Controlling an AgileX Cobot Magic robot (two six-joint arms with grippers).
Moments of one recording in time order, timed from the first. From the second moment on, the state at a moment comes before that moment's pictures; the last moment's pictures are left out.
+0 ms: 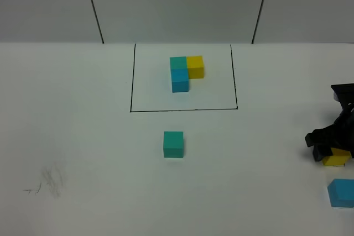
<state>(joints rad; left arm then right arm) 0.03 -0.01 -0.51 -0.05 1.07 0.00 -0.03 1.92 -1.04 0.01 0.61 -0.09</state>
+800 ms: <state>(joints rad) 0.03 -0.01 -0.51 -0.05 1.07 0.00 0.26 1.72 -1.08 -0.04 0.78 -0.76</state>
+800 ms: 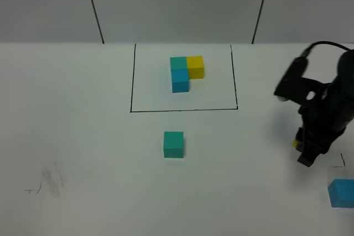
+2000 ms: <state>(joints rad) 0.03 -0.01 -0.51 -0.05 1.07 0.00 0.61 2.15 -1.64 -0.01 0.99 -0.88</state>
